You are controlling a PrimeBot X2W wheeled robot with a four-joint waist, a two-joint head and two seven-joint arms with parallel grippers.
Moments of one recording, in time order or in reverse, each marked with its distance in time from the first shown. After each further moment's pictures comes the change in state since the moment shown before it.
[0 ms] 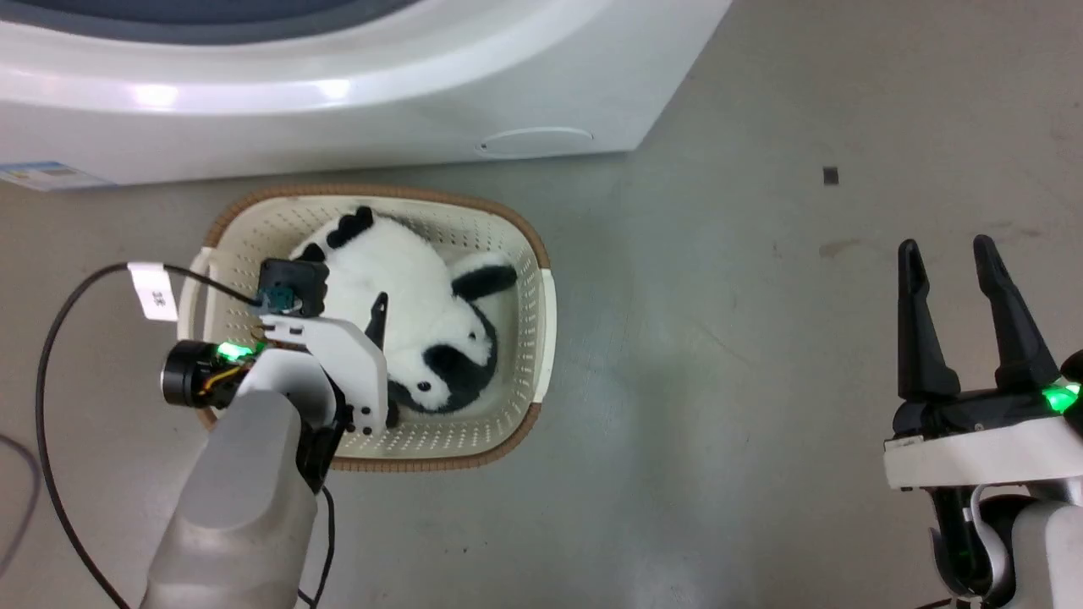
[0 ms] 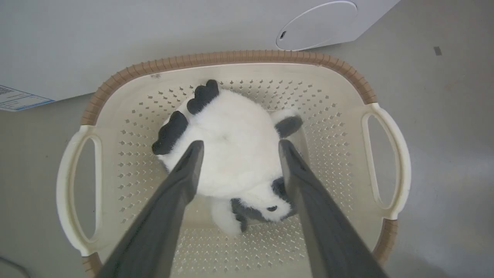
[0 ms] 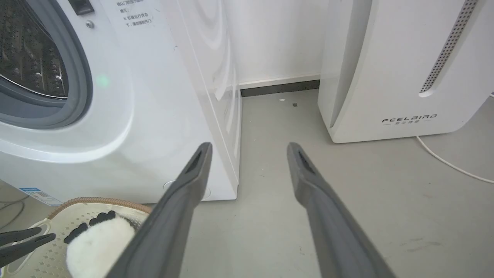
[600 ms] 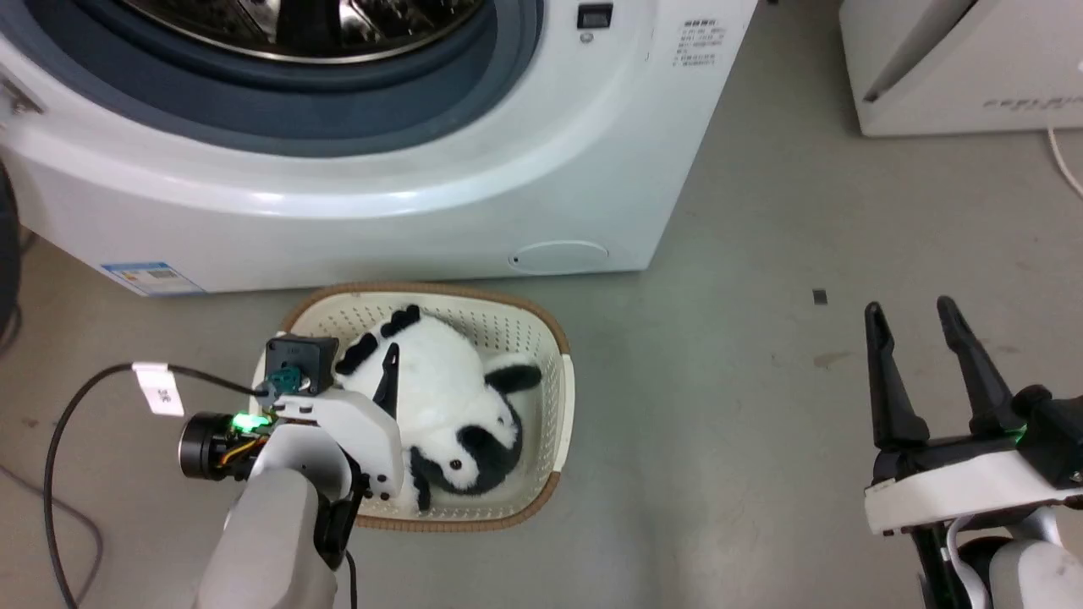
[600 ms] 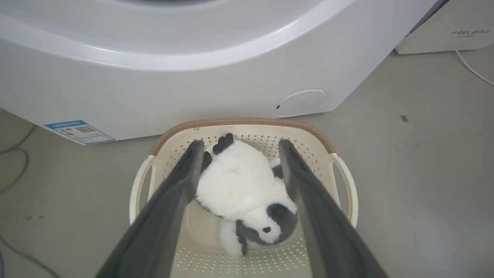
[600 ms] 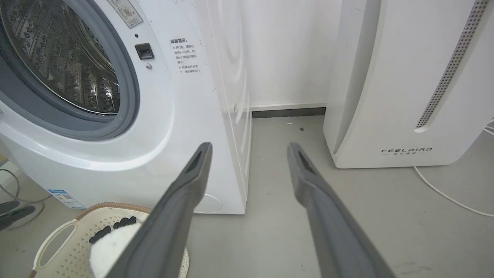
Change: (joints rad) left arm 0.216 -0.058 0.067 -0.194 0.043 0.025 -0.067; right arm 0.078 0.000 0.015 0.040 -0.061 0.000 0.041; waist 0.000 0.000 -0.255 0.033
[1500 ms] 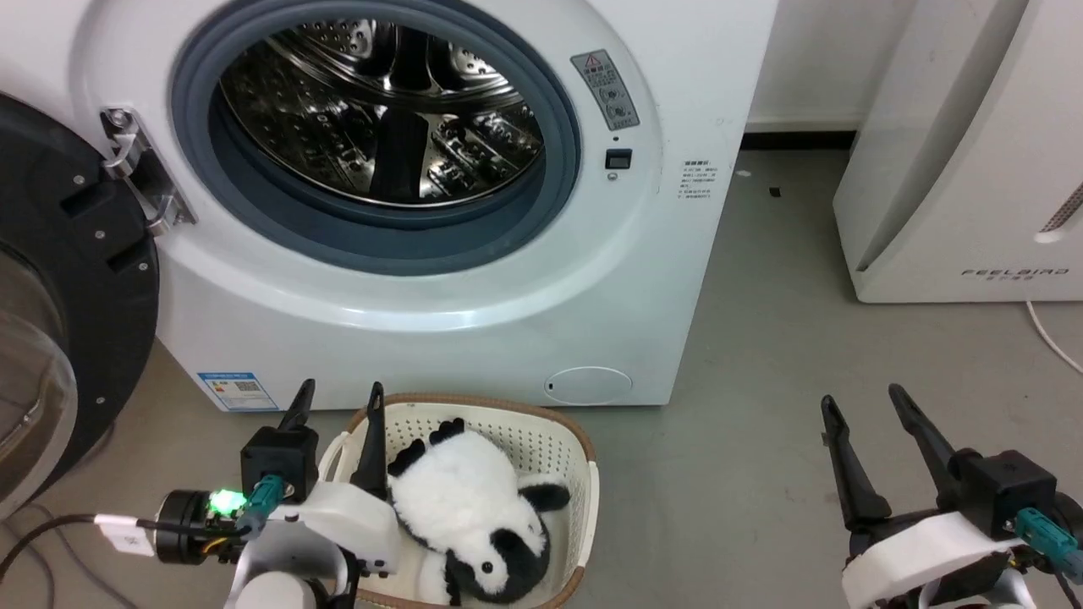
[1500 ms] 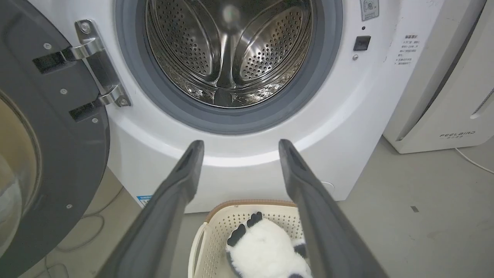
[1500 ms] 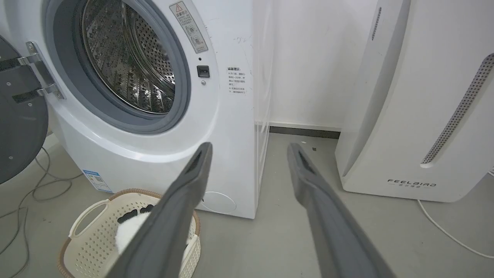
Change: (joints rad) left arm 0.309 -0.040 0.034 -0.427 0.081 0.062 -0.059; right arm 0.113 0.000 0.021 0.032 -0.089 0.000 0.061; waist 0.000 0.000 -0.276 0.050
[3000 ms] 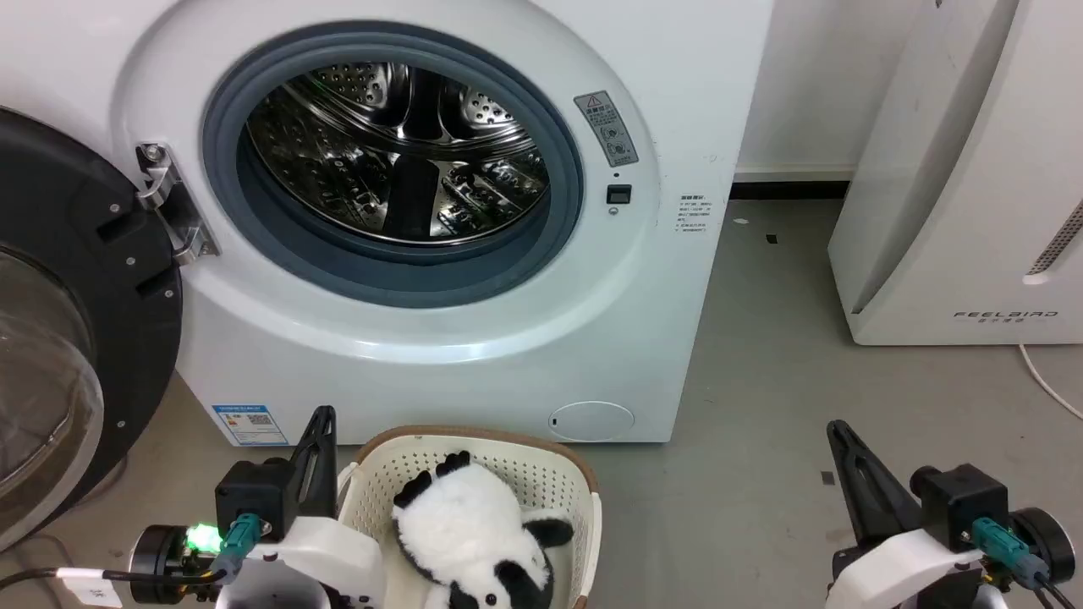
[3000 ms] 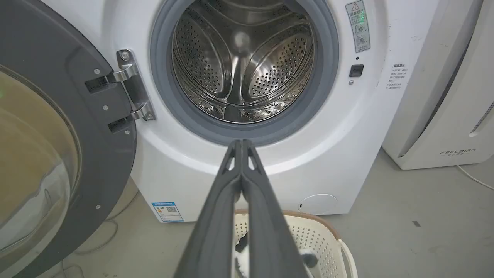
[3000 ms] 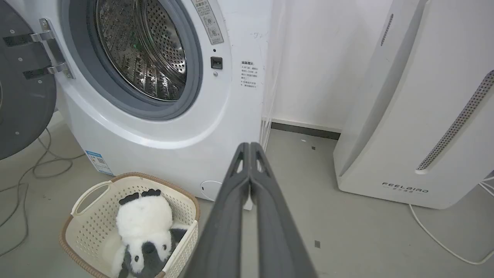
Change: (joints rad) left arm 0.099 -0.003 0.022 -0.132 0.002 -0.008 0.047; right arm 0.023 0.000 0.031 0.015 -0.064 0.000 0.046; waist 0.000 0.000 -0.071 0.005
